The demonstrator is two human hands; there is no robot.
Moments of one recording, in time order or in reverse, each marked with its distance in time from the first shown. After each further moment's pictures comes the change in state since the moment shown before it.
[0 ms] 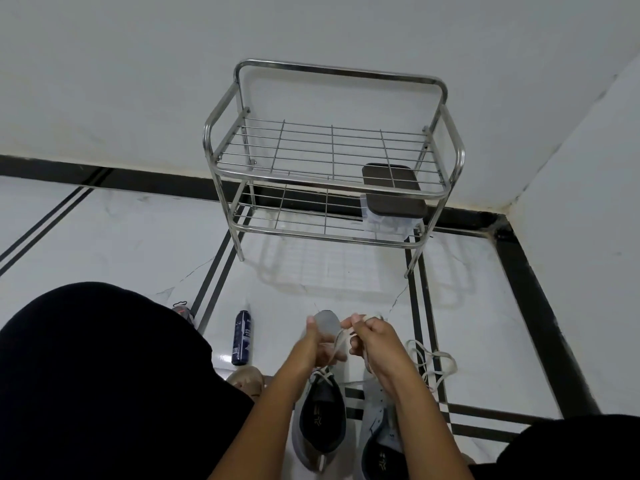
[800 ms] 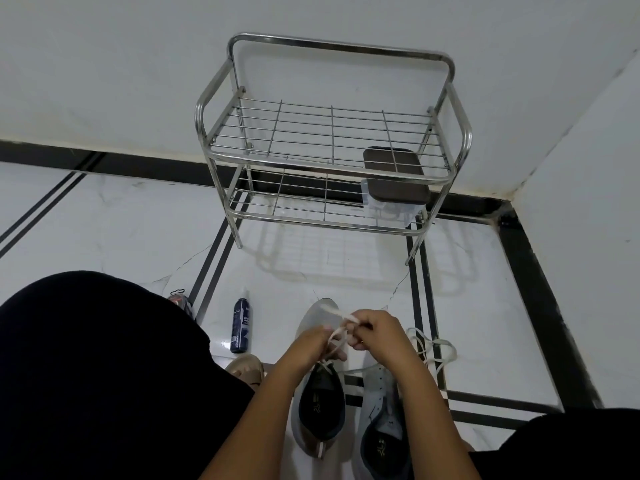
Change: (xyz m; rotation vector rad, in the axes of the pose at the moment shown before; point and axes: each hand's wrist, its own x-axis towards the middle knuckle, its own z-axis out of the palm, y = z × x) left_hand -0.004 0.001 0.001 0.288 -0.060 -0.002; right_hand 0.011 0.006 -0.015 -0.505 -0.044 -0.091
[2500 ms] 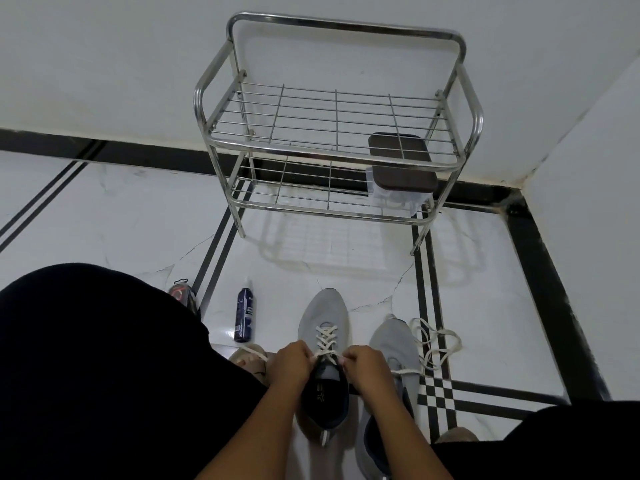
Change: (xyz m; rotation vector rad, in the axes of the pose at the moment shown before) left_hand 0.022 -0.073 -0.006 0.619 0.371 -0.149; right_hand 0.003 0.075 0.063 -0.474 0.043 0.223
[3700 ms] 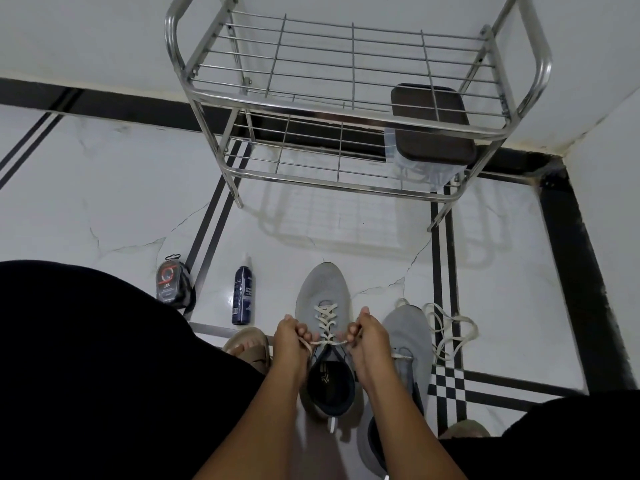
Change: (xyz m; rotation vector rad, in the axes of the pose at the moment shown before) left_hand 0.046 0.013 0.020 -1.775 -0.033 -0.490; right_hand 0.049 -0.023 0.020 1.418 -0.001 0.448
